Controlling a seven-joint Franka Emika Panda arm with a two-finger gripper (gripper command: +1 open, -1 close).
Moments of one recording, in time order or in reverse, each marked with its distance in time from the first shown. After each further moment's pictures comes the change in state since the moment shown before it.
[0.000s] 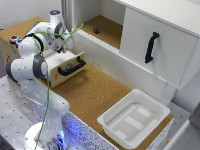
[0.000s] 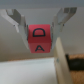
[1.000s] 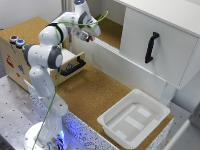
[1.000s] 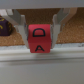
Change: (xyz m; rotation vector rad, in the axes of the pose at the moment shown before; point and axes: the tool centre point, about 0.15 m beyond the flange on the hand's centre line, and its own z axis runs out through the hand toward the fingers) arm 0.203 0.073 0.044 -0.002 0.078 -0.053
